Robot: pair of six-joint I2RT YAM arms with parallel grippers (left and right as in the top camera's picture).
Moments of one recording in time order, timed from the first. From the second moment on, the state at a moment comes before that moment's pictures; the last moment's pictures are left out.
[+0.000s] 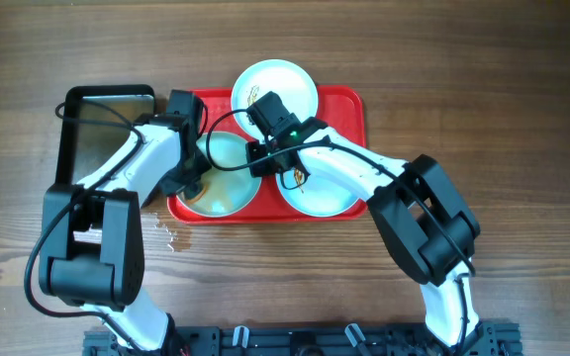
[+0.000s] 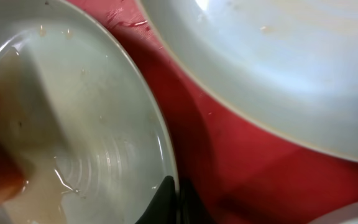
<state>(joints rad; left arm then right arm) -0.15 1.84 1.11 -0.81 -0.17 -0.78 0.69 2.13 1.45 -0.47 -0.17 0.47</state>
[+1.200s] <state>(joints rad) -0.16 1.89 1.16 -0.92 -0.20 -0.78 0.70 2.13 1.45 -0.47 -0.18 0.47</state>
